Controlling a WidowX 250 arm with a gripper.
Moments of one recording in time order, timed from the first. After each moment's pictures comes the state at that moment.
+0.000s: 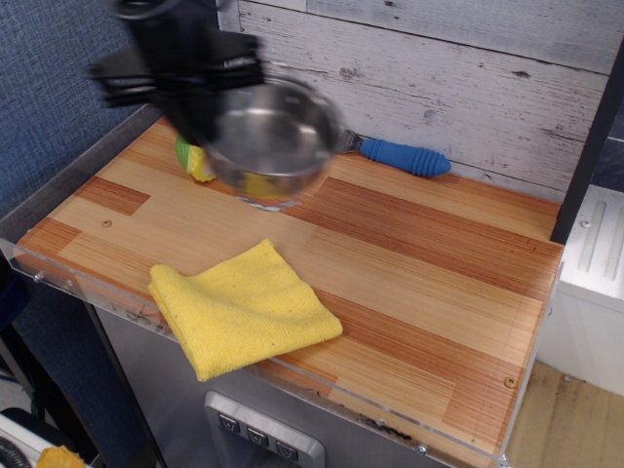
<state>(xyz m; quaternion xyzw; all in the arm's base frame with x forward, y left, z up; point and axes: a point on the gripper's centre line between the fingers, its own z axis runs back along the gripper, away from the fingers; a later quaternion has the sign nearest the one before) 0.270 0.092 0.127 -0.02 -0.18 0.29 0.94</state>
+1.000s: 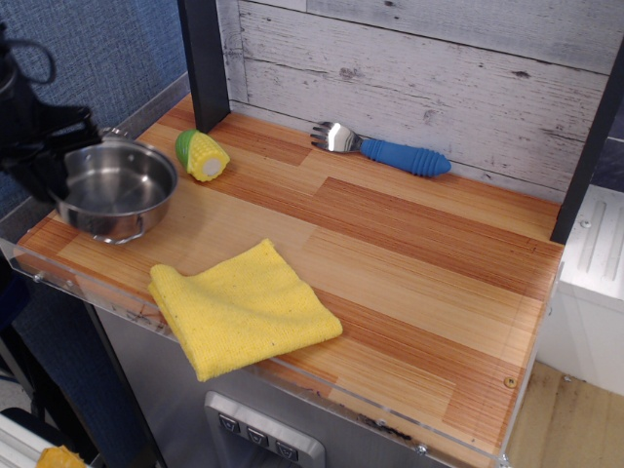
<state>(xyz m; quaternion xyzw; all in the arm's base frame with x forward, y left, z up) 0.229 0.218 0.048 0.00 -0.12 0.39 0.91</state>
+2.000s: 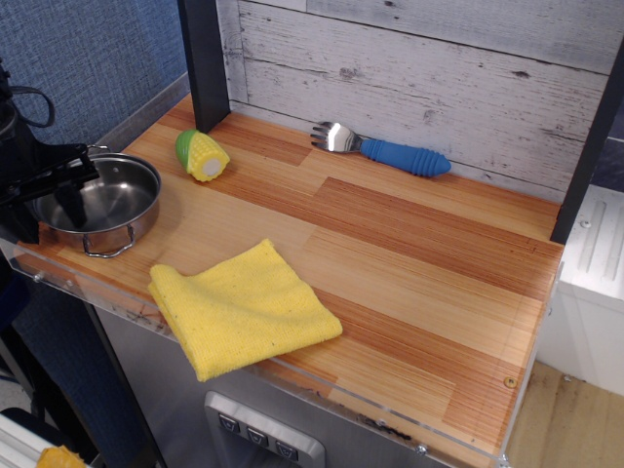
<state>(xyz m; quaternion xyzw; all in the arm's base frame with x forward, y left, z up) 0.219 0.230 0.018 0.01 -0.08 0.42 0.90</state>
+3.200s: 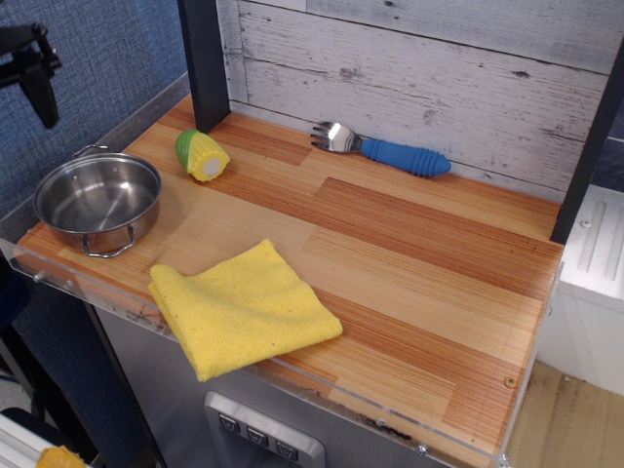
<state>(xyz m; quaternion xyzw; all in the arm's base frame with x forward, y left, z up) 0.218 0.208 0.124 0.01 -0.13 0.48 0.87</state>
